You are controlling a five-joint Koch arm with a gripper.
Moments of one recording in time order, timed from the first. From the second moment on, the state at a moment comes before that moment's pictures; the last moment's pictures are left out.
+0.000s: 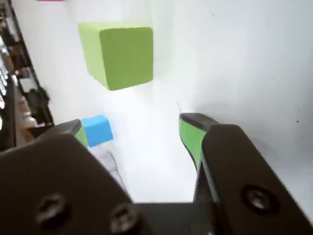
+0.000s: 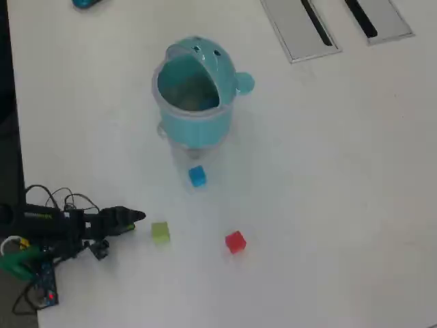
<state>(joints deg) 4.0 131.3 177.7 -7.2 -0.4</state>
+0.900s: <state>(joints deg) 9.0 131.3 176.5 -32.7 -21.1</state>
